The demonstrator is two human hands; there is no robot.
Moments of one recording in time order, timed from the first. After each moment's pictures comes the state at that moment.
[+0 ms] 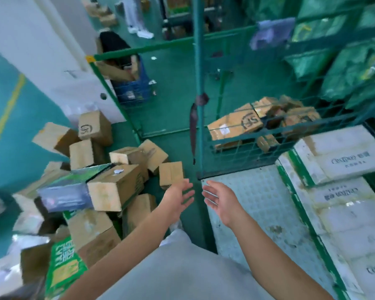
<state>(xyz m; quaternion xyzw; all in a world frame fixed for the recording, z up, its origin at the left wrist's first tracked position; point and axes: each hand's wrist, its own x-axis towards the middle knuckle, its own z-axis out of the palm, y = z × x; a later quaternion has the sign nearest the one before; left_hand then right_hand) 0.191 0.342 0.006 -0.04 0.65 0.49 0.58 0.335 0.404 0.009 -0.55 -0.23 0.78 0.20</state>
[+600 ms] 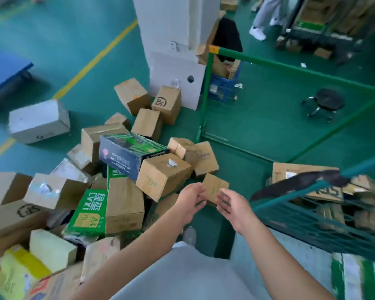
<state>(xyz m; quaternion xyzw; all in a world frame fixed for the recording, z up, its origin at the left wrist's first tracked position) -0.028 0.323 -0.005 -0.21 0.59 0.61 0.48 0.068 0.438 0.001 -0.55 -0.39 0.74 -0.01</state>
